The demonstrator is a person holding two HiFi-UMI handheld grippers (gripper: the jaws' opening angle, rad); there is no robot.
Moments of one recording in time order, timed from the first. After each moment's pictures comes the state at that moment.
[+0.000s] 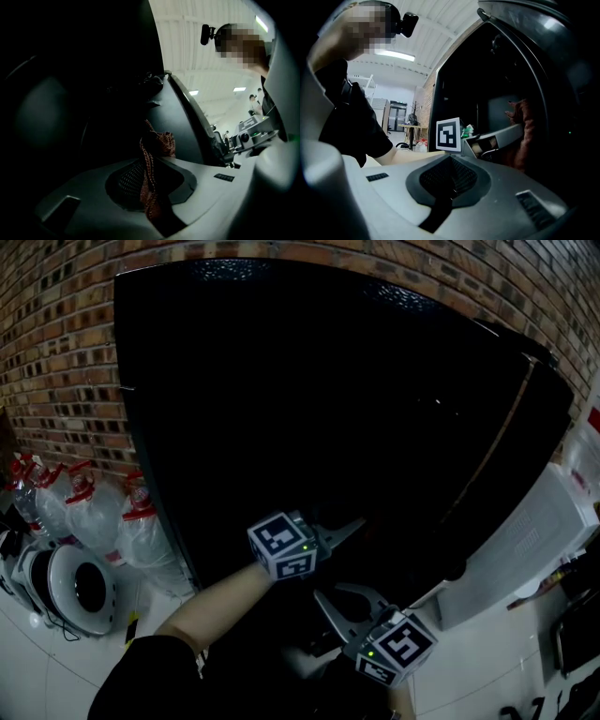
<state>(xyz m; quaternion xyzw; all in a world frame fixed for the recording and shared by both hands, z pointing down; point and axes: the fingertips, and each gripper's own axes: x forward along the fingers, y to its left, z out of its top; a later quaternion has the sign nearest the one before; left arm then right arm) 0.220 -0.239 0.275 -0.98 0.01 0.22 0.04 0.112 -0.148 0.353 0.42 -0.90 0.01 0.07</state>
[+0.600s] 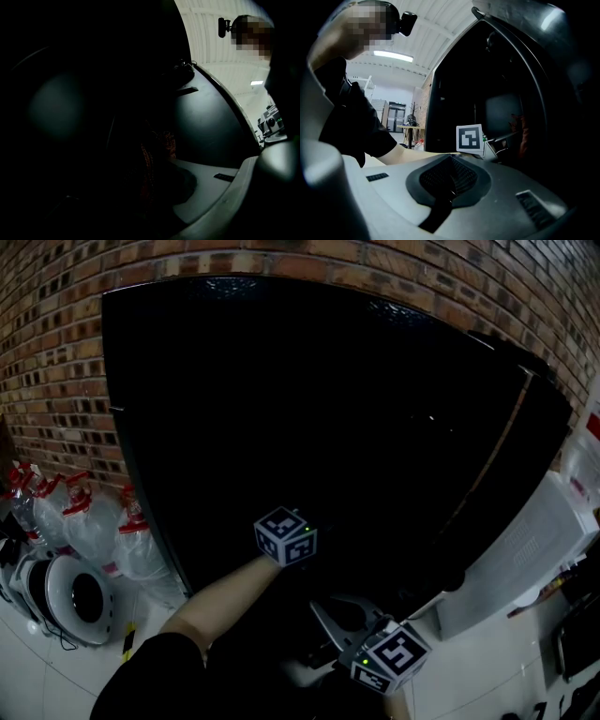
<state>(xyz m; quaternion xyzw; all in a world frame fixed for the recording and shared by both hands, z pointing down) 0.238 -0.328 0.290 -0.97 0.11 0.21 0.02 0.119 -0.158 0.354 0.43 -0.90 0.01 0.07</state>
